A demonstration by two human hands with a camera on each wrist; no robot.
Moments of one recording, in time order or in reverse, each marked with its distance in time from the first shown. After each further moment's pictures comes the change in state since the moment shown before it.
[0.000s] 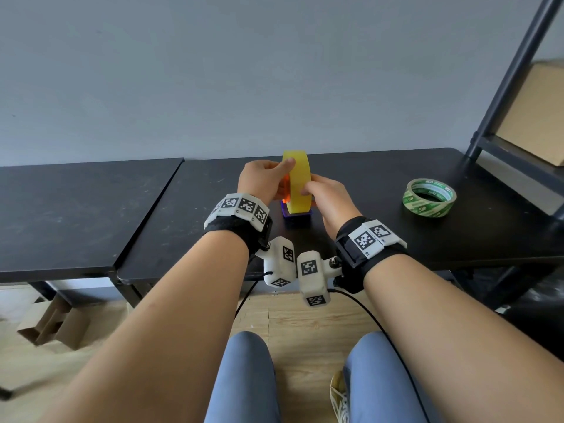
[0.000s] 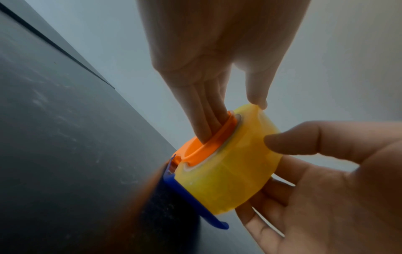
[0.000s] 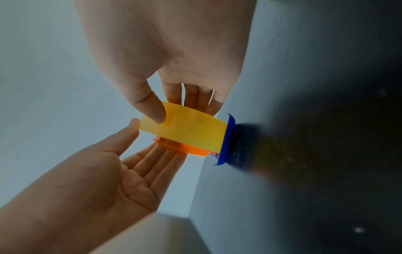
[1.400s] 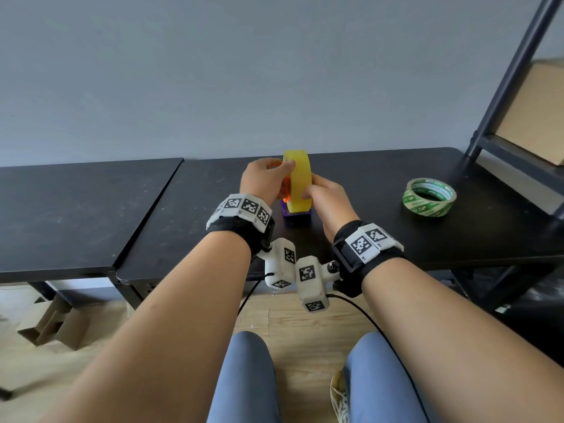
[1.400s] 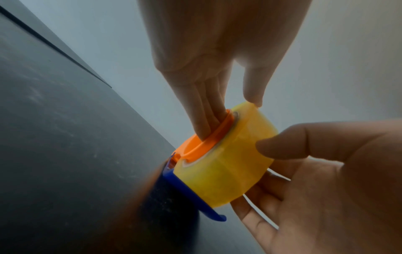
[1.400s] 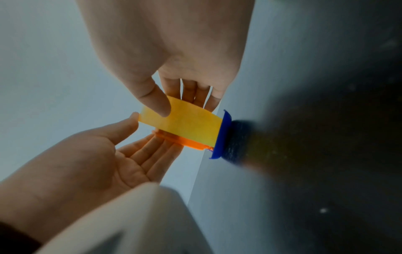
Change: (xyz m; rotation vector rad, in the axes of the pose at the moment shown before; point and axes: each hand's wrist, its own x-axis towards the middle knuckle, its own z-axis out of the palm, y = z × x) left_hand 0.001 -0.001 0.004 -0.023 0.010 -0.009; right_hand -0.010 0.000 0.002 0.006 0.002 -0.023
